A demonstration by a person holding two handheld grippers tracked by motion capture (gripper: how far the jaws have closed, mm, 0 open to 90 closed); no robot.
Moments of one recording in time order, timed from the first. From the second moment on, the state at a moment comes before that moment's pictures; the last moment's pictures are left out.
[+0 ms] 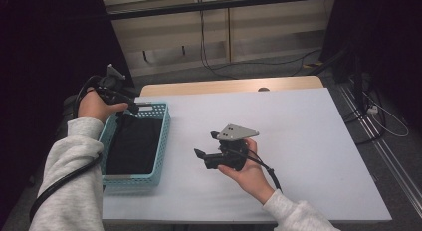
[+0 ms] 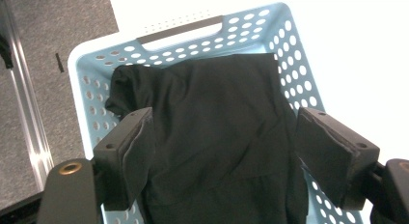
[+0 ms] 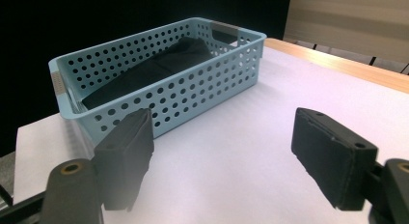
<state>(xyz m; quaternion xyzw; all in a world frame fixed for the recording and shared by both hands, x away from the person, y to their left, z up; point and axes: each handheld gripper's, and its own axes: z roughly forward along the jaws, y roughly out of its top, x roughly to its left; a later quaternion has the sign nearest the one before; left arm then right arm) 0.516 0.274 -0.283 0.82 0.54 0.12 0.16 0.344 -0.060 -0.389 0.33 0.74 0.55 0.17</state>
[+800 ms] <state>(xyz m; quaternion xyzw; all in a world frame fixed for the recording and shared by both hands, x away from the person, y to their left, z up) 0.501 0.239 -0.294 0.84 0.50 0.11 0.18 0.335 -0.096 -0.399 0.34 0.75 0.54 0.18</state>
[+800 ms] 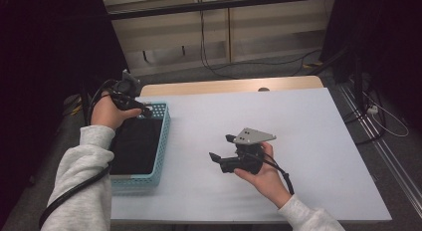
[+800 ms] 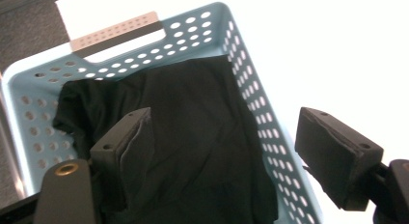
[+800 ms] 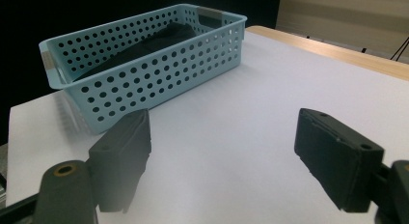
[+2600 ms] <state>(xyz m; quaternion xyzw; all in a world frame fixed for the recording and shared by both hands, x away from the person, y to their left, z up) 0.456 0.174 -0.315 0.87 0.41 0.08 0.24 0.311 -0.187 -0.424 0.40 0.72 0.53 0.19</state>
